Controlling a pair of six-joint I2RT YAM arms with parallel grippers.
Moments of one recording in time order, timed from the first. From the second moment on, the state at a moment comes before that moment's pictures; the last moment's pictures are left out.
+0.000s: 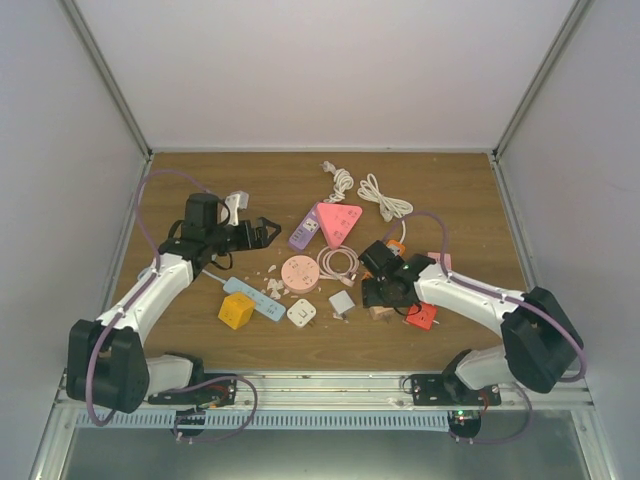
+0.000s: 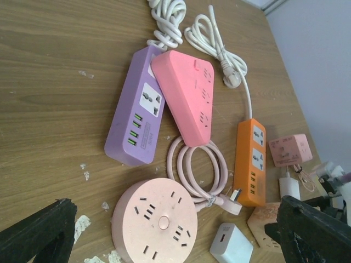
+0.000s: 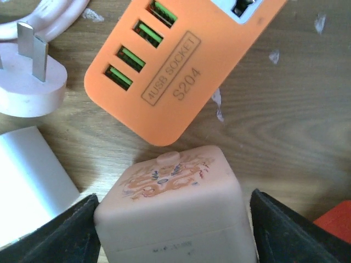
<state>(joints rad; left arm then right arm) -0.19 1.26 0.84 -0.27 0.54 -0.39 0.73 1.38 0.80 -0.72 0.12 0.67</state>
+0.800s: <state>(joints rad) -0.26 1.14 0.72 -0.06 0.72 -0.52 0.70 1.17 0.77 -0.44 0.10 0.72</state>
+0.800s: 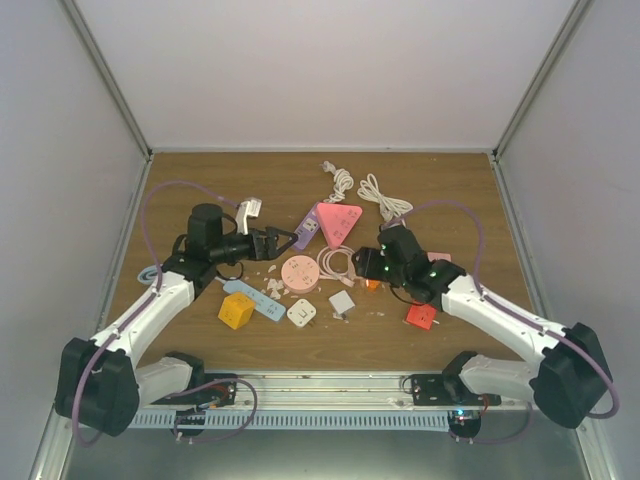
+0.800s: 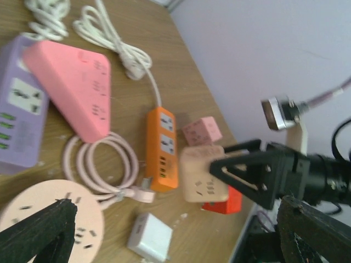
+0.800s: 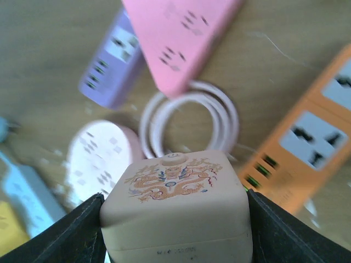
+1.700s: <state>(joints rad) -0.35 1.23 0.80 0.48 0.88 -0.98 0.54 1.35 0.90 0.56 -0.66 1.08</state>
